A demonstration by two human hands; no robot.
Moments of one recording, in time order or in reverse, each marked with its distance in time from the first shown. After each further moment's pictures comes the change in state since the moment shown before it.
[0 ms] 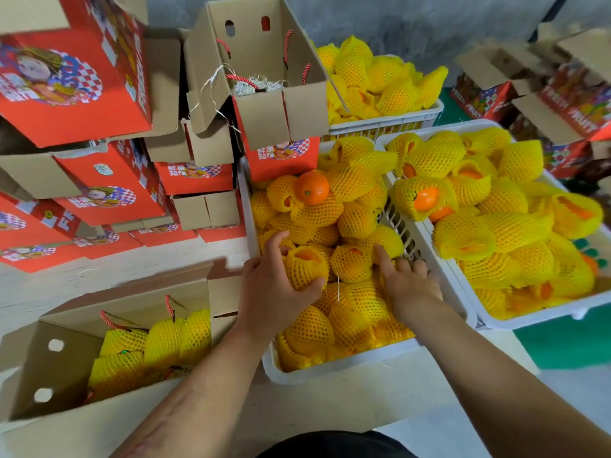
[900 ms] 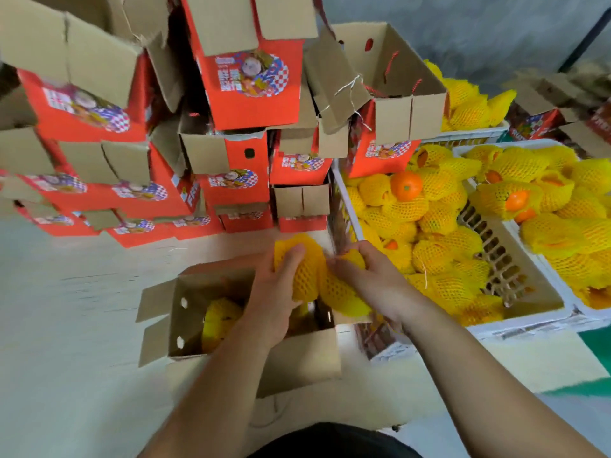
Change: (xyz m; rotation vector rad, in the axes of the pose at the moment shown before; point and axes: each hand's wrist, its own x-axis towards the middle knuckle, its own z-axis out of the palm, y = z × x) left_hand -0.053 -0.097 -0.147 -1.109 -0.027 -0.618; right_hand -0.122 -0.221 -0.055 1.371 0.064 -0.323
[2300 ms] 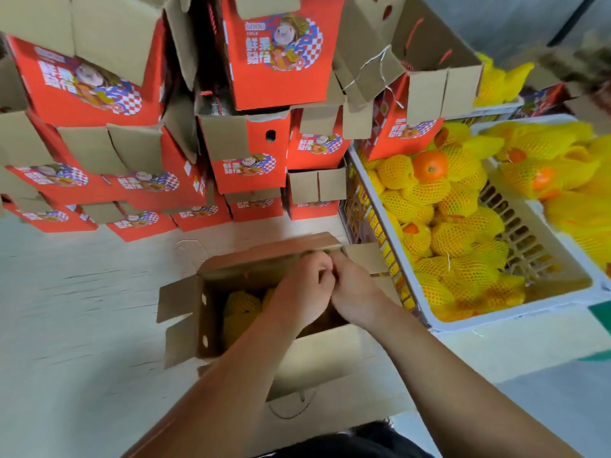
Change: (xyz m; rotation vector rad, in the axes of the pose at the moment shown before) left_hand 0.027 -0.011 -0.043 1.039 -0.268 0.303; right_hand 0.029 0.041 0.095 -0.501 -0.063 -0.069
